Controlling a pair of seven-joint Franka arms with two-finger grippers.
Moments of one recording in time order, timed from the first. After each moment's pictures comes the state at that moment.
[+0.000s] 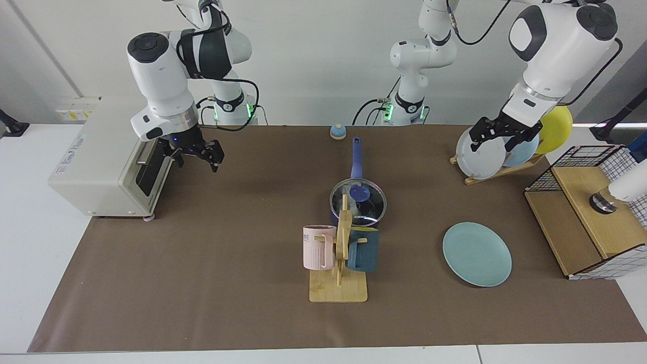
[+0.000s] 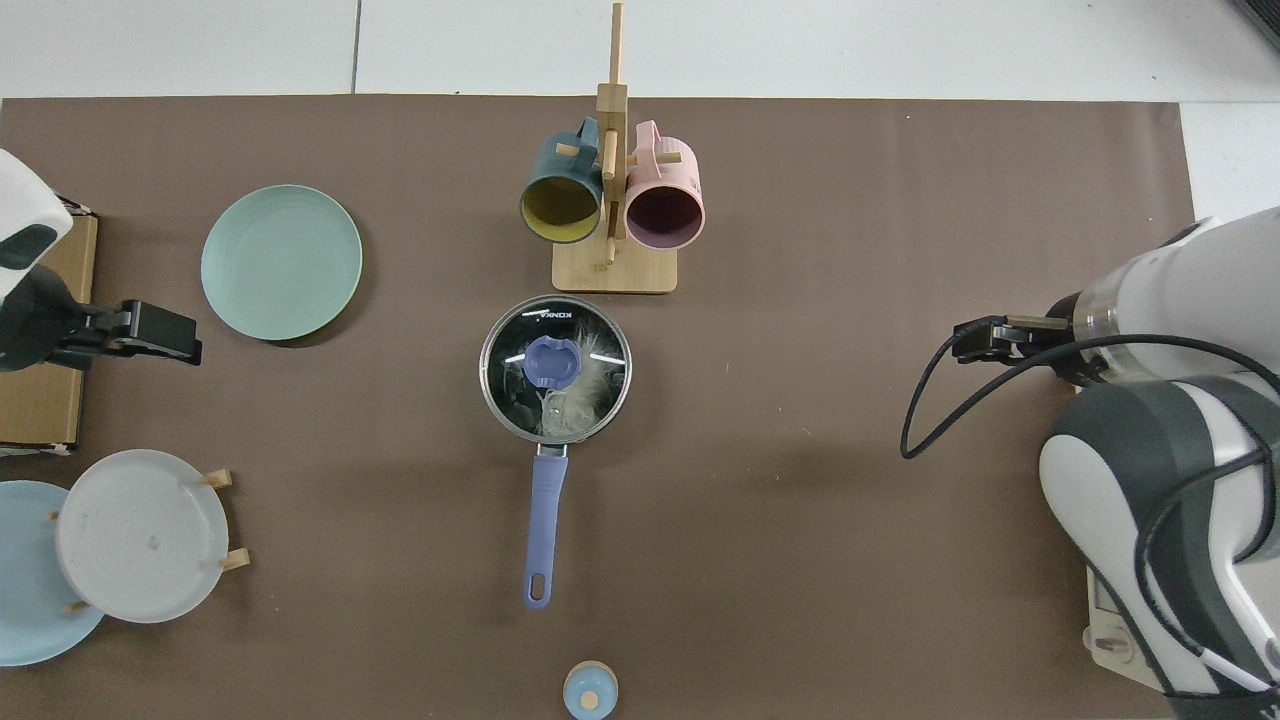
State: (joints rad) left arm 0.06 0.04 -0.06 -1.61 -0.03 1.60 0.03; right arm 0.20 -0.02 -0.13 -1.89 -0.04 1.90 0.26
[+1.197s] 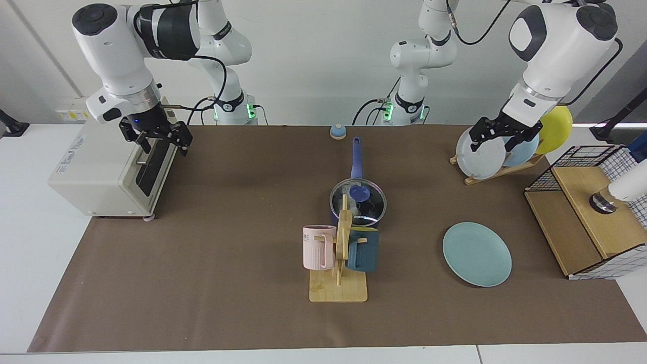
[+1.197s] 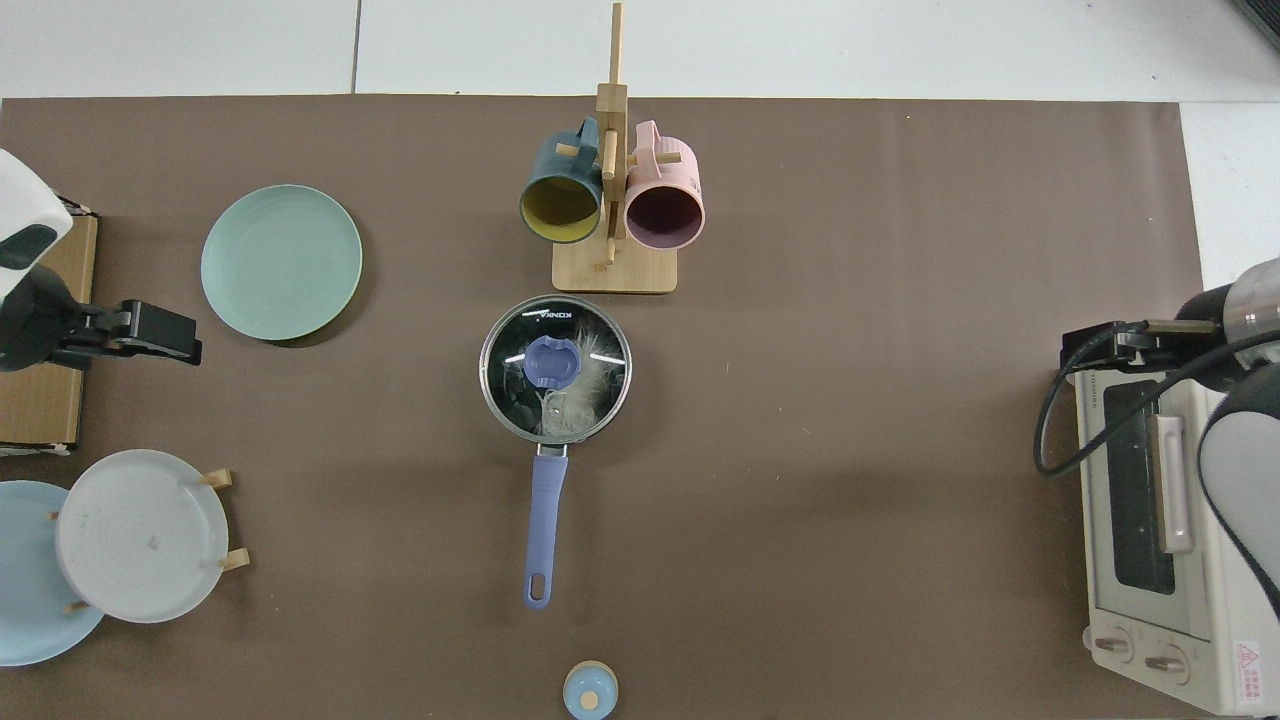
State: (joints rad) left arm 0.06 0.04 -0.06 -1.61 -0.03 1.60 0.03; right arm 0.09 -0.05 -0.13 -1.81 -0.04 1.75 0.08
